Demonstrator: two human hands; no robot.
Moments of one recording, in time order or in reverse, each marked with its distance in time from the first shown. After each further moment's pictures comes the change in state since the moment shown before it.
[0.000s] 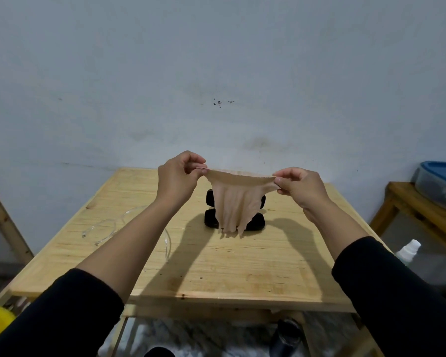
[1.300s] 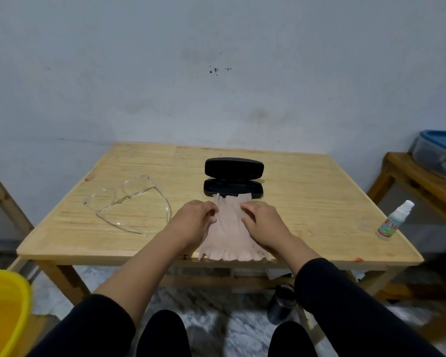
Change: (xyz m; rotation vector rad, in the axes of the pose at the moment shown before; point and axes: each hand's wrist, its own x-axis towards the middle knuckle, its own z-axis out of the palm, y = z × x) left_hand -0.104 -0.087 0.034 0.564 -0.506 0.168; right_hand -0.082 0.093 0.056 -0.828 -0.313 -0.216
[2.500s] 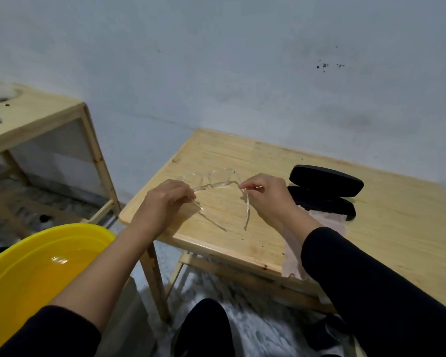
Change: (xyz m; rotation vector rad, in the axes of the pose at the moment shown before) left_hand -0.093 -0.145 -0.110 0.050 0.427 -0.030; right_hand 0.094 -0.130 0.059 0.616 -0.057 -0.118
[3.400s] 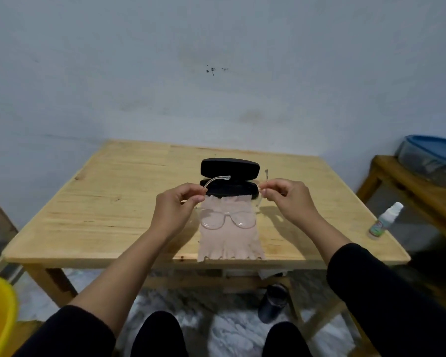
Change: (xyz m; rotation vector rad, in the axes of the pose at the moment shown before) left_hand 0.048 0.154 0.099 -0.659 -0.089 -0.220; right_hand -0.111 0.046 -0.177 -0.141 0.324 0.089
